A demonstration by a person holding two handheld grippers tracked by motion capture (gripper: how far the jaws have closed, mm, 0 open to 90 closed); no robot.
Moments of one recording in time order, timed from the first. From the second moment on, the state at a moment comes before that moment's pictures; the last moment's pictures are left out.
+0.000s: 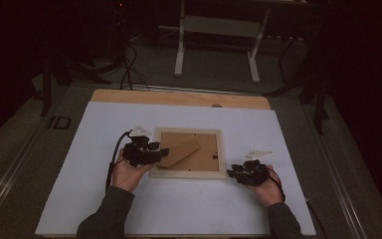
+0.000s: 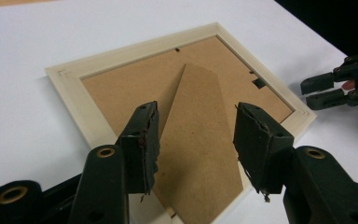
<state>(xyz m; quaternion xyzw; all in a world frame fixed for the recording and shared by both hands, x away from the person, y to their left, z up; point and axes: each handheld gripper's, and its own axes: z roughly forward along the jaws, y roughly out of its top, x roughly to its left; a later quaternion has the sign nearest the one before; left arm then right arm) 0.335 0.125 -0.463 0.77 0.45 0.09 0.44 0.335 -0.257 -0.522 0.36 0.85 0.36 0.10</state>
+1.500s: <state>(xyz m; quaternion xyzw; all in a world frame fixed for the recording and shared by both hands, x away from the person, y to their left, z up) 0.377 0.084 -0.492 0.85 0.41 0.04 0.34 0.337 -0.254 -0.524 0.36 0.86 0.36 0.09</state>
